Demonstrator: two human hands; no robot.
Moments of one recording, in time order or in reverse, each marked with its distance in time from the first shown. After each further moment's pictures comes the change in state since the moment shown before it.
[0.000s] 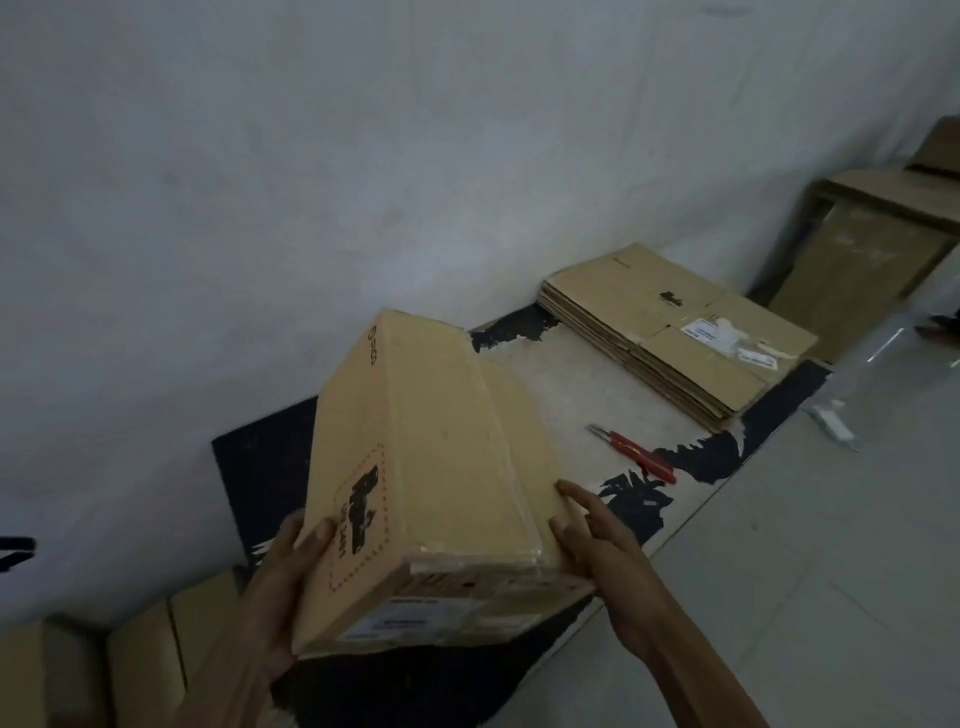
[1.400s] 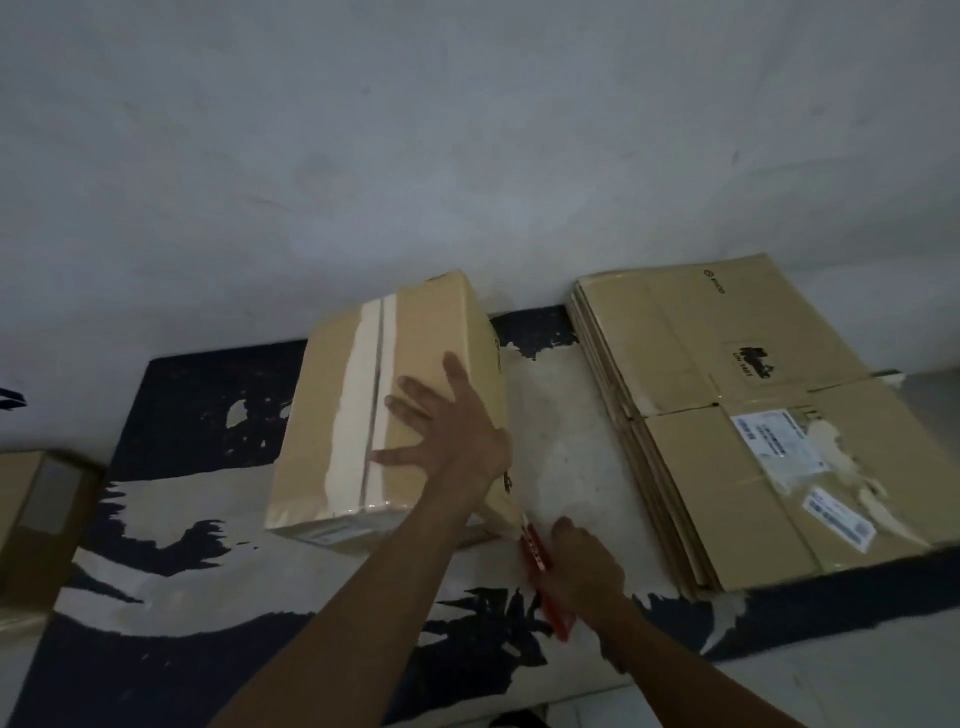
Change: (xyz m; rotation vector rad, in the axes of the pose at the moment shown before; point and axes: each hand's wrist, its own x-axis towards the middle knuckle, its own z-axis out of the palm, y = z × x) left_hand 0.270 -0.027 0.437 1.216 0.679 -0.063; right_hand 0.335 -0.005 -0.244 -1.377 -0.363 0.027
